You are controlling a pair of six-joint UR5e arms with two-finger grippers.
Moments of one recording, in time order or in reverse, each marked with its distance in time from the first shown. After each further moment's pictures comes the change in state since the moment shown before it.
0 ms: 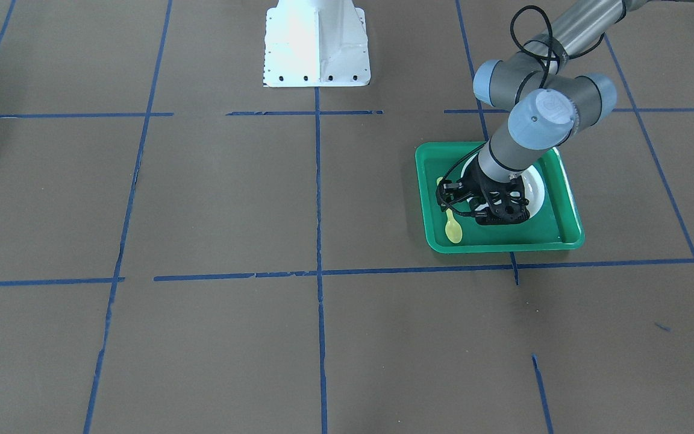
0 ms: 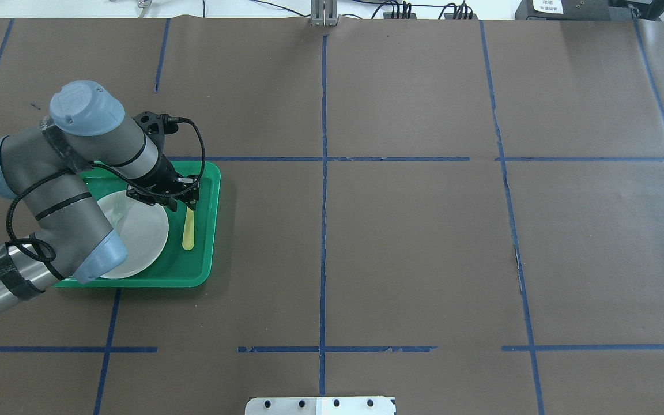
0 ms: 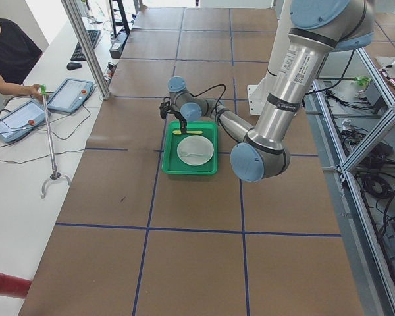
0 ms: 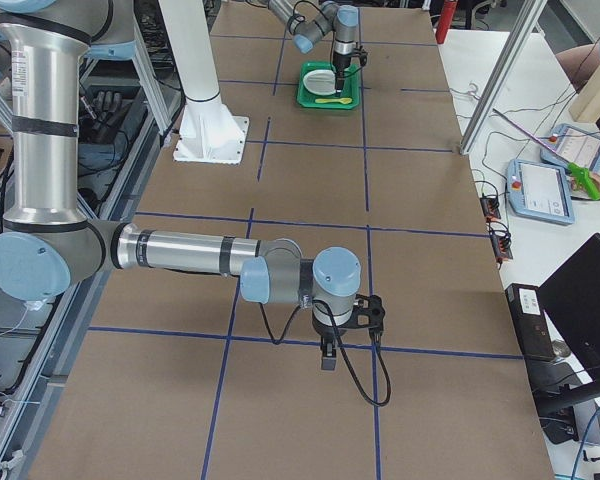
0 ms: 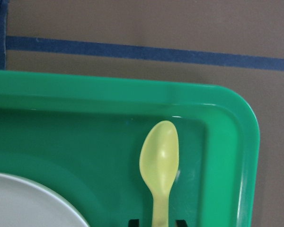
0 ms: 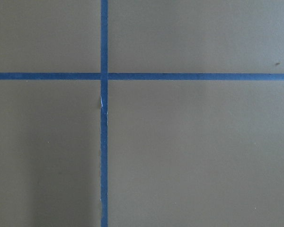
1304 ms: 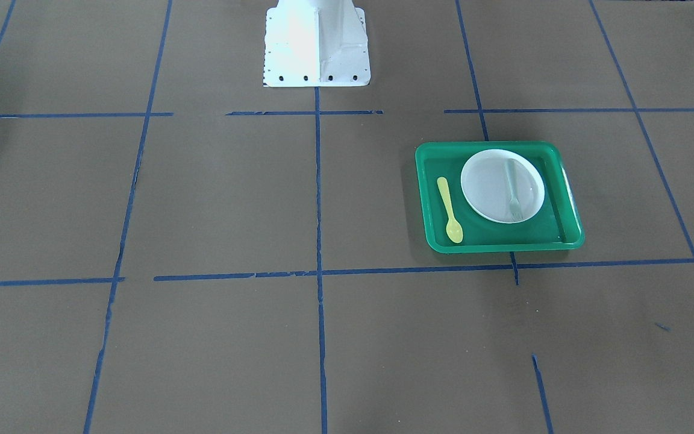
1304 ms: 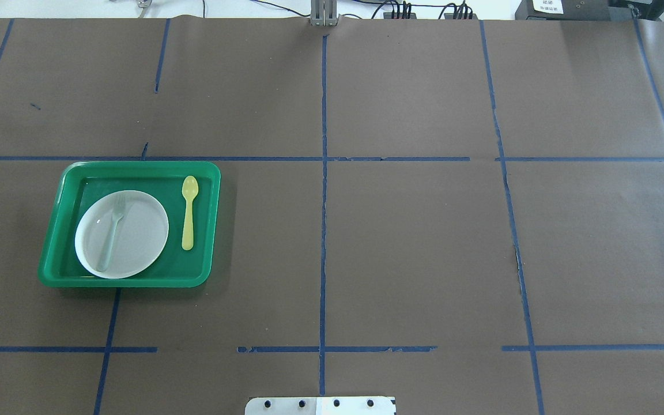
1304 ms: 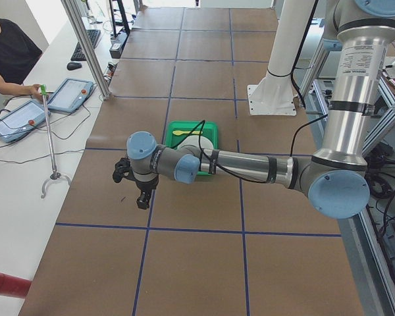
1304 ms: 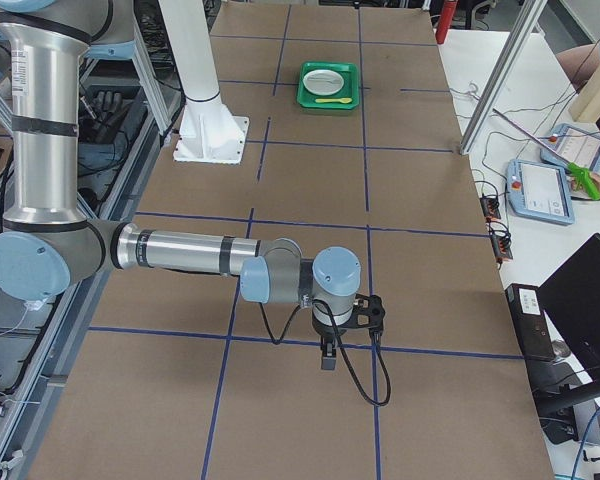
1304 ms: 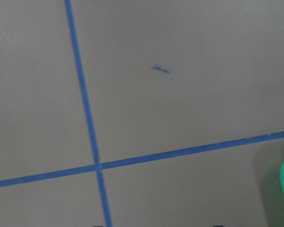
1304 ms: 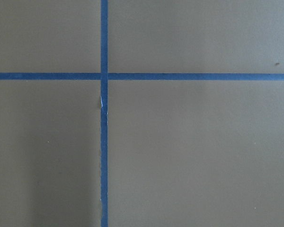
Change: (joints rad) left arm -0.695 0.310 0.102 0.121 -0.163 1.049; right arm 0.000 0.000 0.000 0.000 0.000 0.000
